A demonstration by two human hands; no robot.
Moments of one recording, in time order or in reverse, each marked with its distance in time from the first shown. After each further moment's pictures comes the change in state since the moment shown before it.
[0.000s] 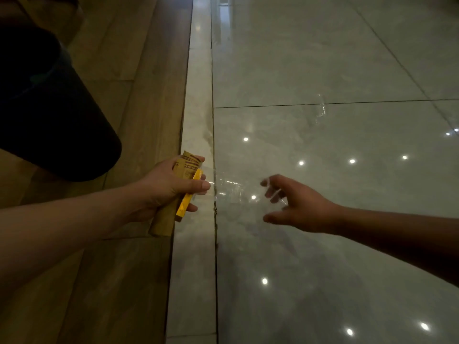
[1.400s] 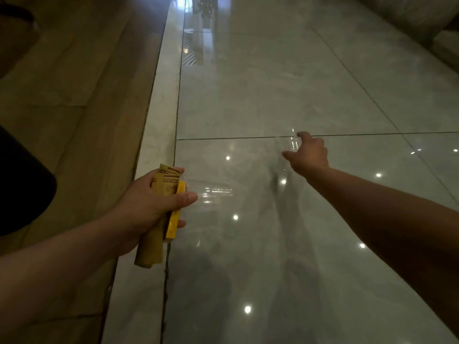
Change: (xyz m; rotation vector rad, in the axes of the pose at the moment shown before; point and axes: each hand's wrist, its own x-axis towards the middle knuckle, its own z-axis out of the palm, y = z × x) left_hand 0.086 0.044 0.053 -0.108 0.144 0.142; right_hand 0.175 0.141 -0.138 -0.023 0.684 0.499
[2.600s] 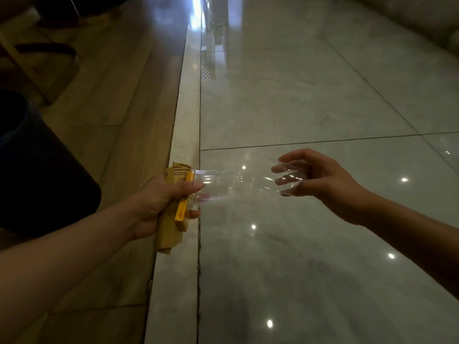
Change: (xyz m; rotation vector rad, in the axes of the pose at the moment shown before) left_hand -0.014 0.029 -0.038 -0.124 -0.182 -0.071; right_hand -0.144 -0.038 -0.081 0.851 -0.657 -0.297
